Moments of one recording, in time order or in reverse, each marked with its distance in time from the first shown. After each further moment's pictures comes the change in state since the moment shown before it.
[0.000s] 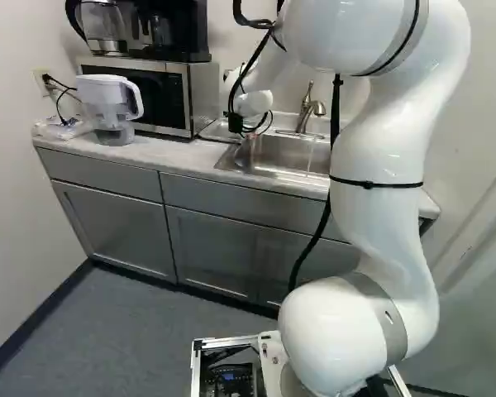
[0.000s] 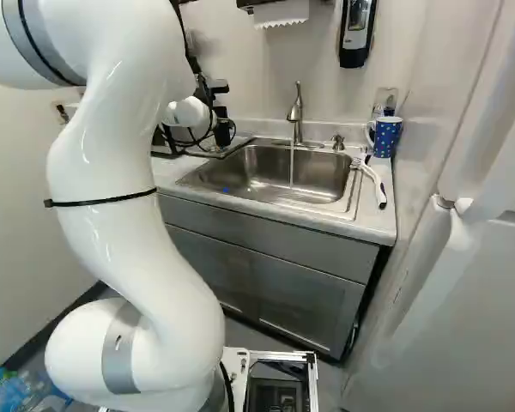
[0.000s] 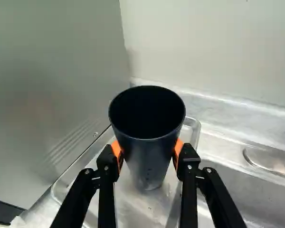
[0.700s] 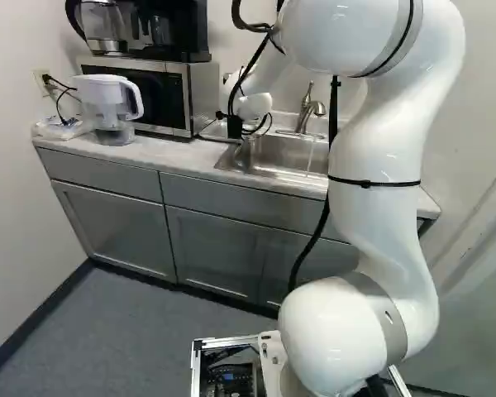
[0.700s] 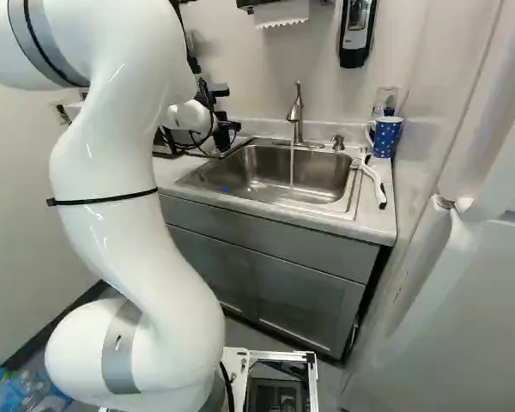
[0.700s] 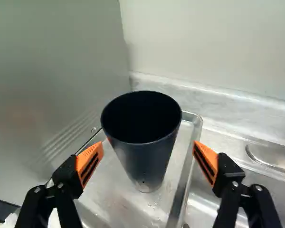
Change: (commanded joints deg) arm 0.0 -0.4 0.1 0.0 0.0 0.0
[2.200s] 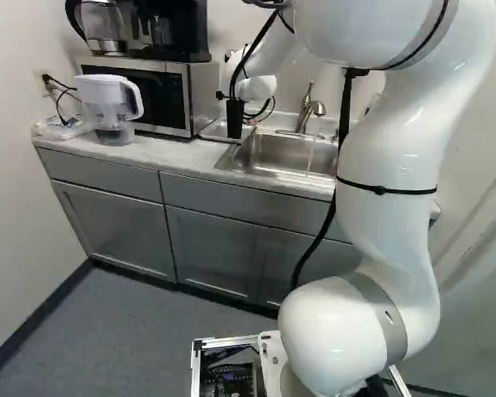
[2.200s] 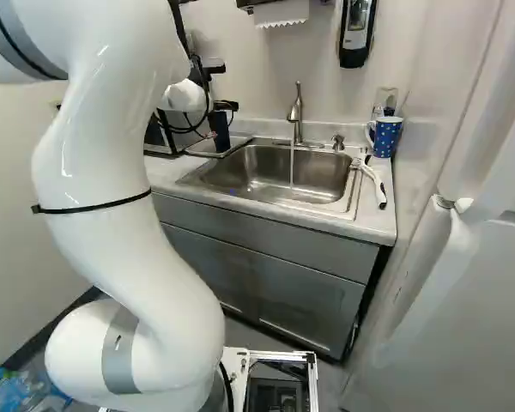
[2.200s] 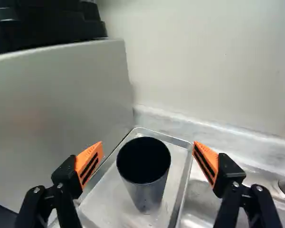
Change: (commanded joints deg) arm 0.0 4.8 -2.3 0.0 0.0 0.0
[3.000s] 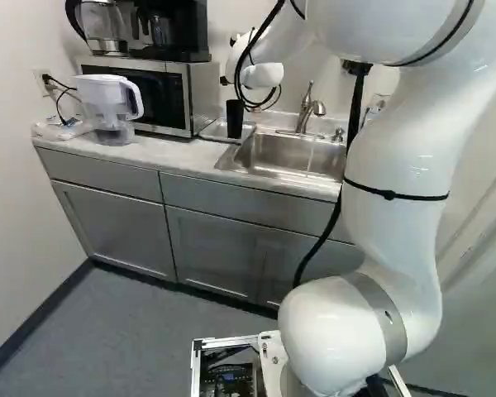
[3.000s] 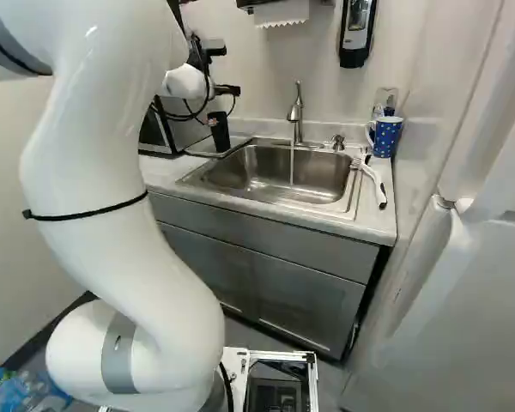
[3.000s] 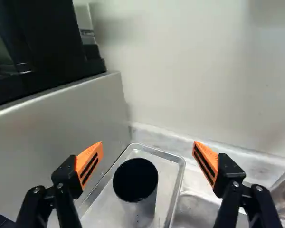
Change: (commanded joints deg) arm -1.8 3.5 -0.8 0.0 0.0 0.0
